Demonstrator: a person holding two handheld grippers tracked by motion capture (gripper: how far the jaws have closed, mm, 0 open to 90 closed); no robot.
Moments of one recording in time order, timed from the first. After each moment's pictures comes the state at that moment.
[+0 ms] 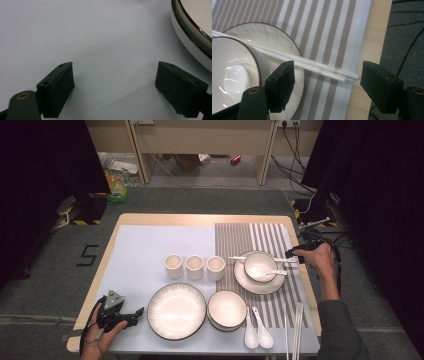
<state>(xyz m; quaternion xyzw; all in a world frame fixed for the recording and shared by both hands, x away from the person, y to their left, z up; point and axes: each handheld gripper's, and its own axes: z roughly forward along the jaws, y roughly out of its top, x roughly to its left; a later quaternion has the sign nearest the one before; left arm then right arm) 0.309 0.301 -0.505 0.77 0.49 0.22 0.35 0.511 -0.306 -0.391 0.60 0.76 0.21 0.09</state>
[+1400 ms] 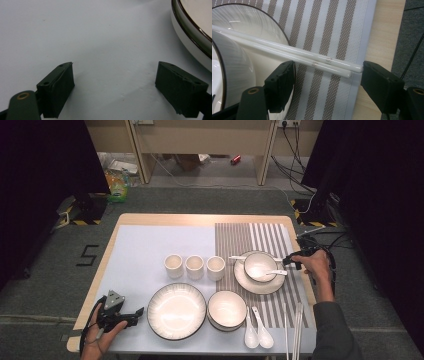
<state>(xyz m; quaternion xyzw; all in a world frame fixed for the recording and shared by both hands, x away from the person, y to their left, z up) 0.309 0.301 -0.505 0.77 0.49 0.22 0.35 0.517 -0.310 -0.427 0.61 0.76 0.19 0.06</state>
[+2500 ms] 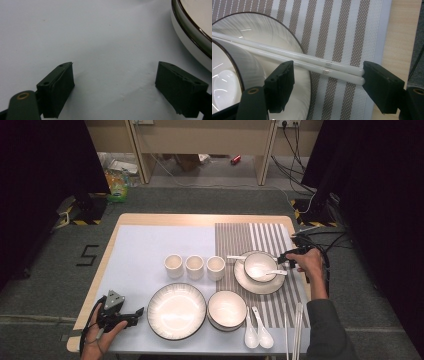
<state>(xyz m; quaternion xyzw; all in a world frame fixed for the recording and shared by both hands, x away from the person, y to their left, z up) 0.309 0.301 -0.505 0.77 0.49 0.22 0.35 0.522 -0.293 -0.428 0.63 0.75 0.20 0.04</state>
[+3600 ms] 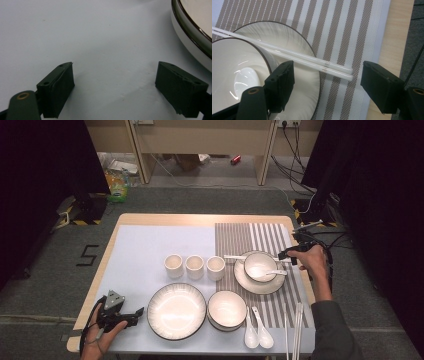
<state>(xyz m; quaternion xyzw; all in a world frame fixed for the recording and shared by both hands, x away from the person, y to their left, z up) 0.309 0.301 -0.505 0.77 0.49 0.22 0.35 0.513 -0.288 -0.399 0.61 0.76 0.21 0.07</state>
